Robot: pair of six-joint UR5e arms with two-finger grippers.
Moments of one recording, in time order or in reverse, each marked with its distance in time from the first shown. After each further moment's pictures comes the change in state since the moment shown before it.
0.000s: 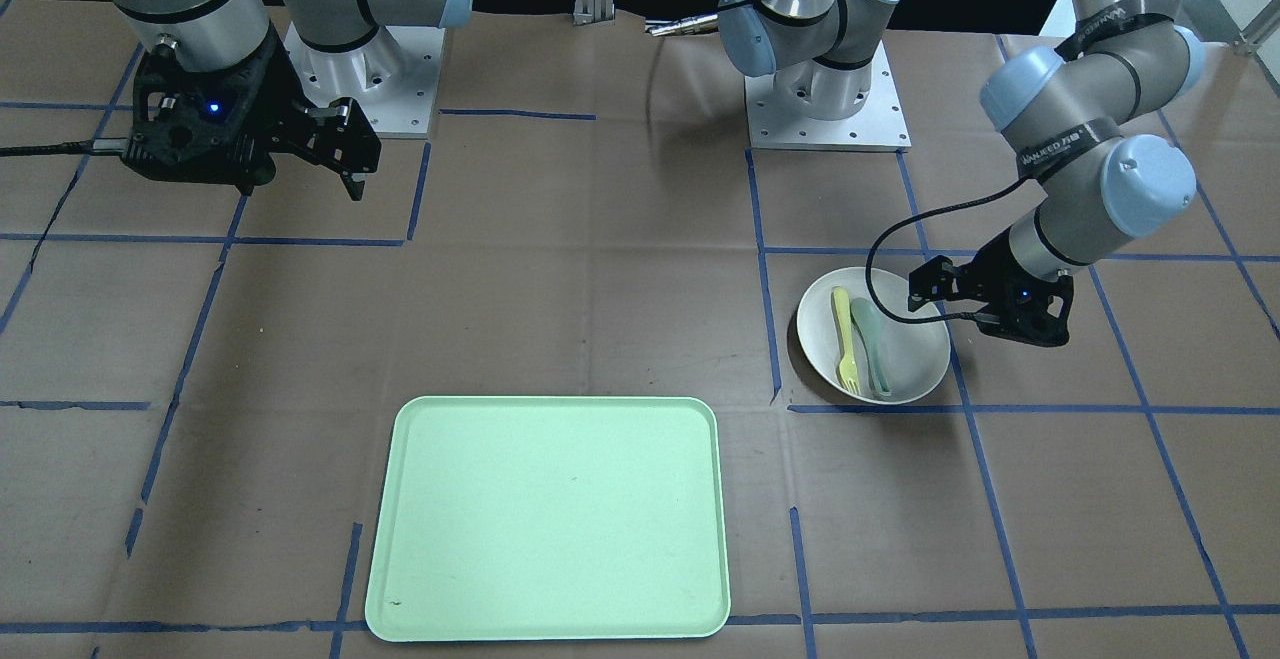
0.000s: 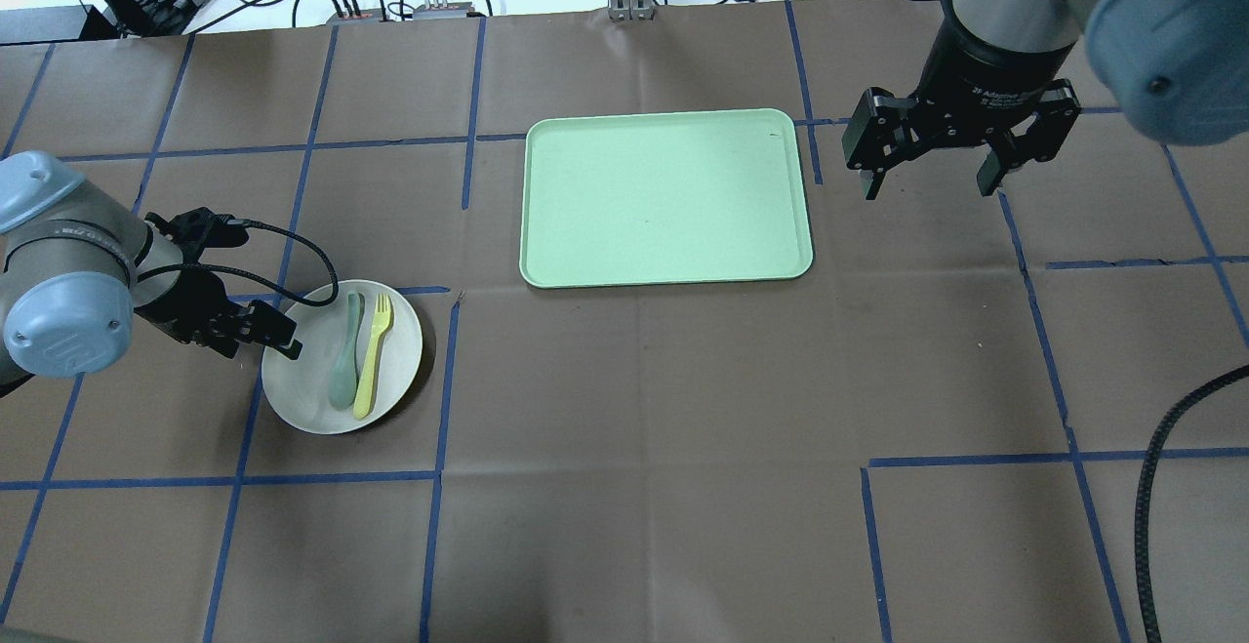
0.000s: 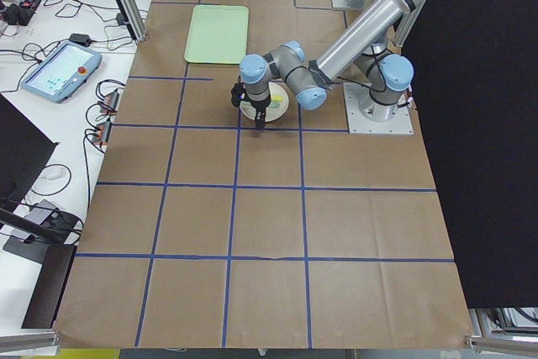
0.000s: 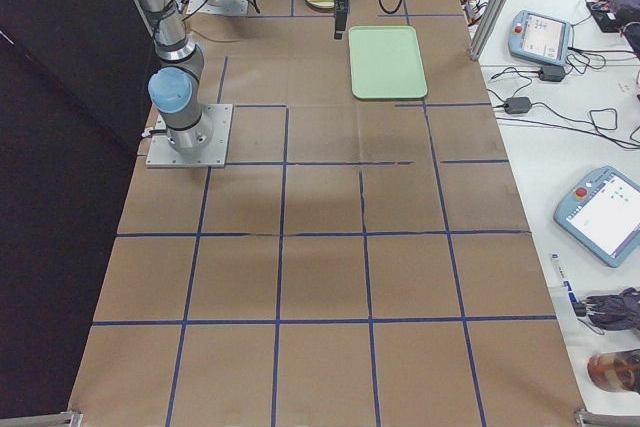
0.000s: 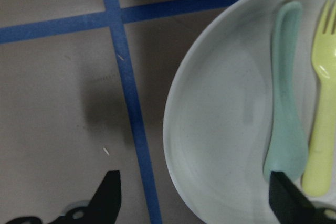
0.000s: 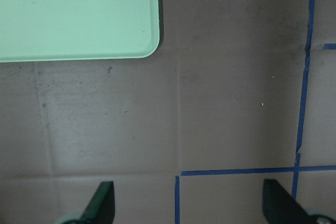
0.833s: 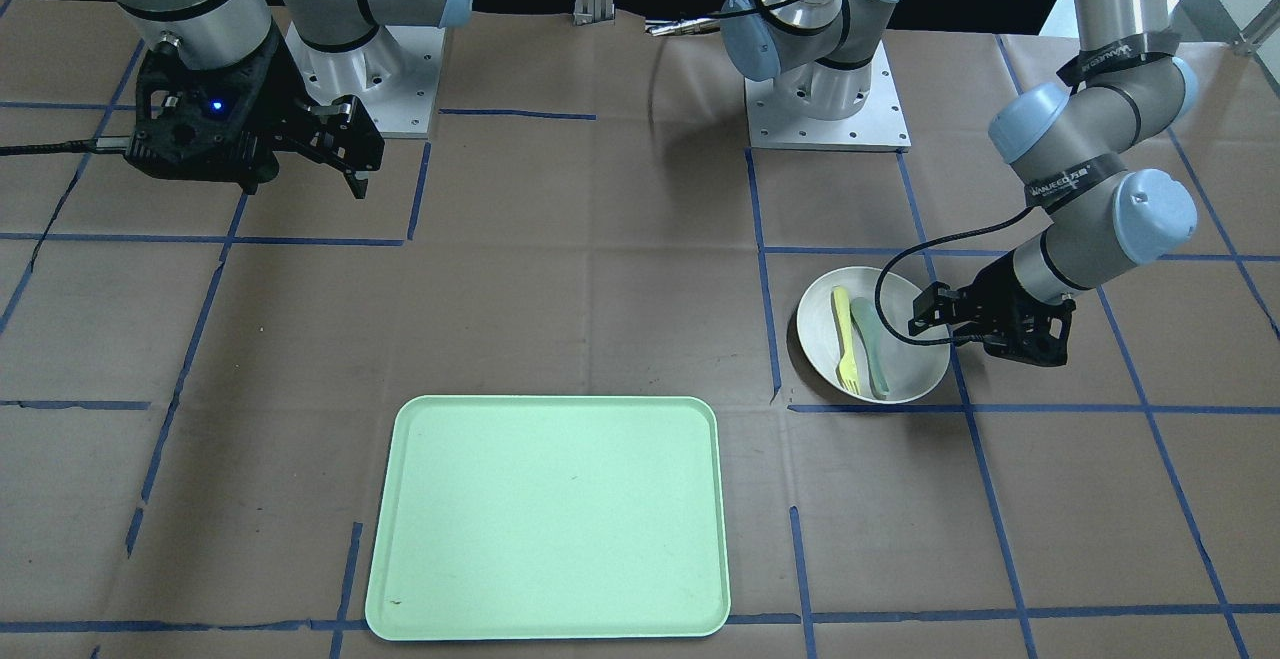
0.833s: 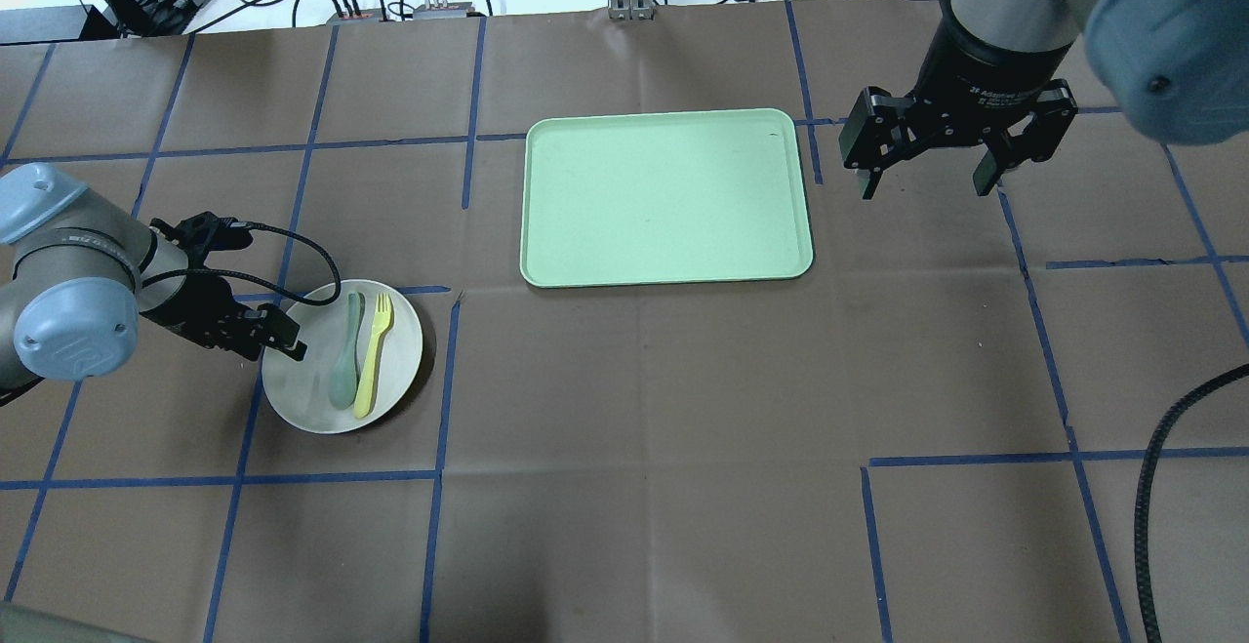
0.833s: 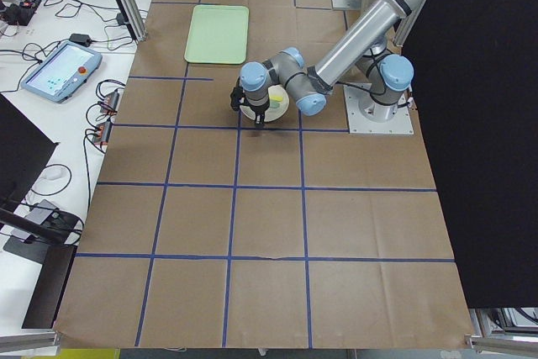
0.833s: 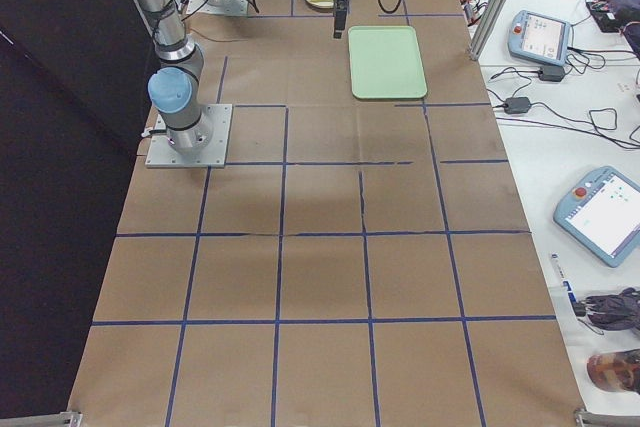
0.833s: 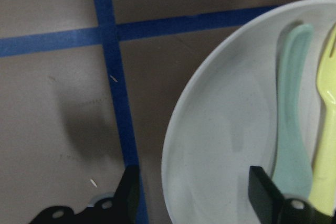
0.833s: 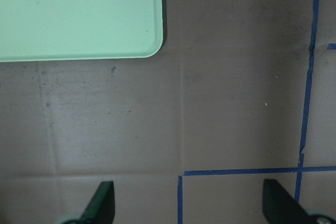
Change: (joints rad) left arm 0.011 -0.030 -0.003 0.017 -0.024 0.000; right arm 0.001 0.000 0.000 0.000 0.009 0.000
